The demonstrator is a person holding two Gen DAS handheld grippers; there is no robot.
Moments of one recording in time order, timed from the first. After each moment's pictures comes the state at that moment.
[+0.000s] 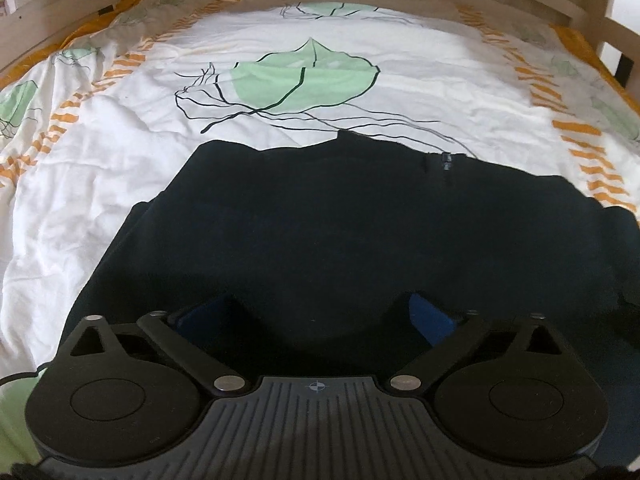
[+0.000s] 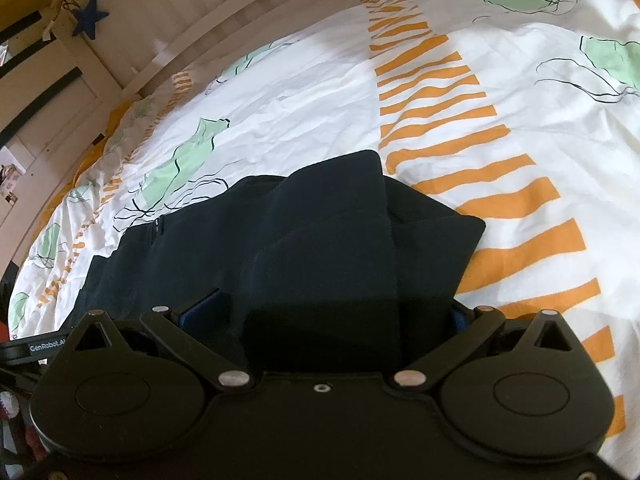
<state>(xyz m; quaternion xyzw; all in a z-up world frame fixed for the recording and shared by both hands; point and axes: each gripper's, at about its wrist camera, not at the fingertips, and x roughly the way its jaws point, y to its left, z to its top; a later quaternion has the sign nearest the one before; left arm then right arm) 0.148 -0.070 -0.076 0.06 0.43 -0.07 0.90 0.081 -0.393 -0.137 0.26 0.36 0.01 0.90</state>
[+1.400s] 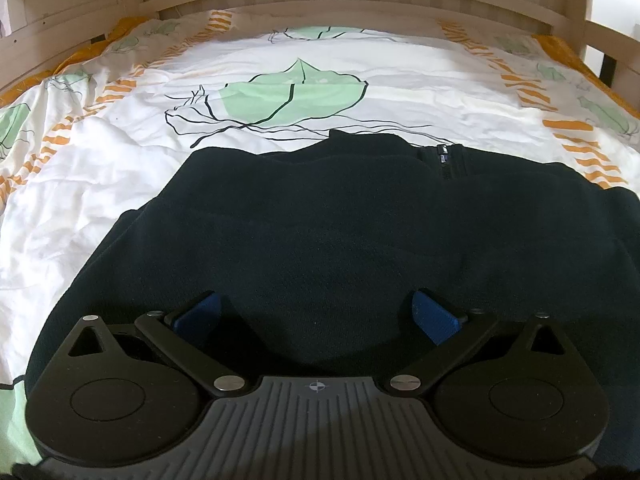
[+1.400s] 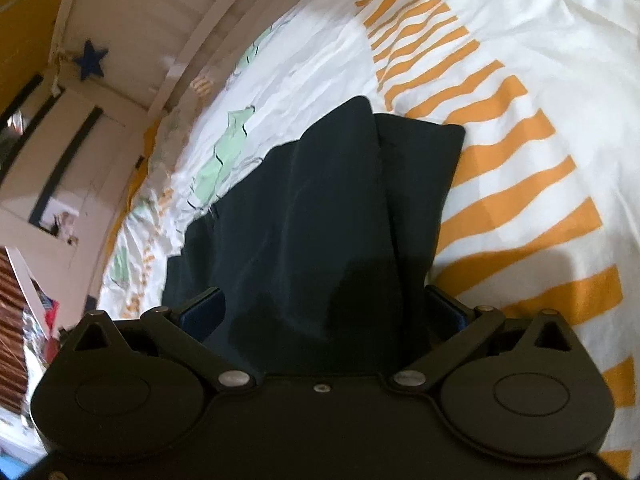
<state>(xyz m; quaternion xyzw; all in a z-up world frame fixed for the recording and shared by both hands) 0.142 -0.068 -0.097 0.08 0.38 -0.09 0.92 0.046 -0.421 -0.143 0.40 0.38 0.08 0.83</state>
